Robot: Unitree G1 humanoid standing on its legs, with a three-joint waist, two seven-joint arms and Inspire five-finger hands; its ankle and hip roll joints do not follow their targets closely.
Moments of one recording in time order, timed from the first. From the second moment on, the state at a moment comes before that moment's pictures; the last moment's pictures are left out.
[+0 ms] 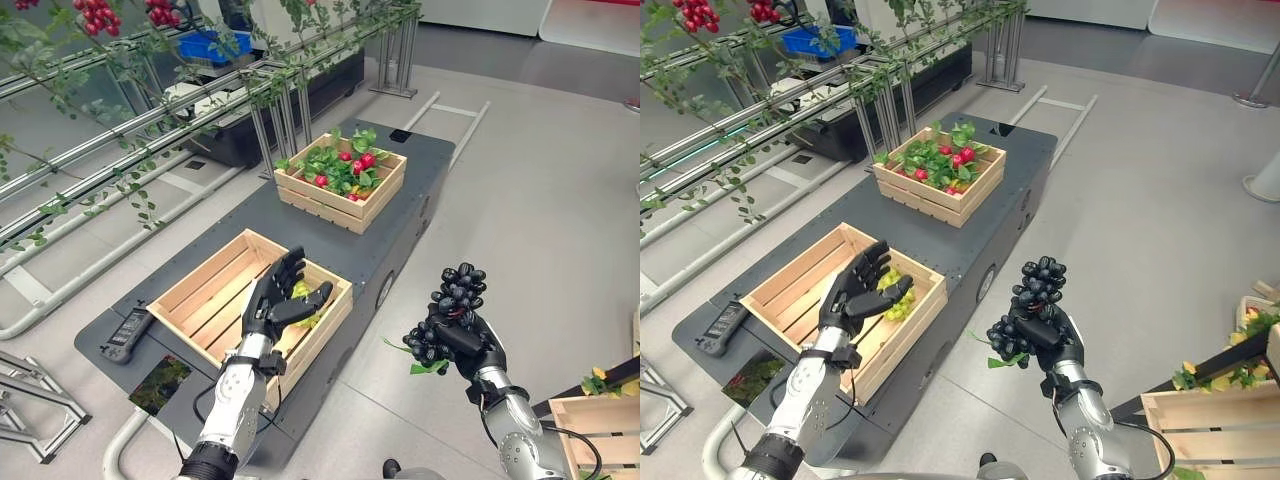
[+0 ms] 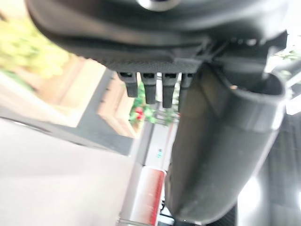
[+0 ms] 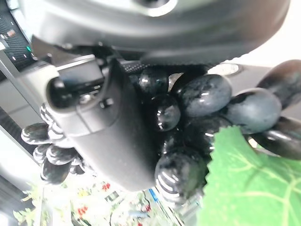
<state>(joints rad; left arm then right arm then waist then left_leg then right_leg) -0.04 0.25 -0.21 0.41 -0.53 -0.38 0.01 0.12 -0.30 0.05 0.25 0.79 -0.10 0.10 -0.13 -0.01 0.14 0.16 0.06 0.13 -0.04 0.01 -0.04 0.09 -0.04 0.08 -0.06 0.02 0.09</state>
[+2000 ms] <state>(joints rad) 0.01 0.26 -0.21 0.42 -0.62 -0.40 0.27 0.08 -0.21 0.22 0.48 0.84 -0.14 0.13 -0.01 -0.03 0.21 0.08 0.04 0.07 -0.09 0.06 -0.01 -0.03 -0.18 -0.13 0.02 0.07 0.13</state>
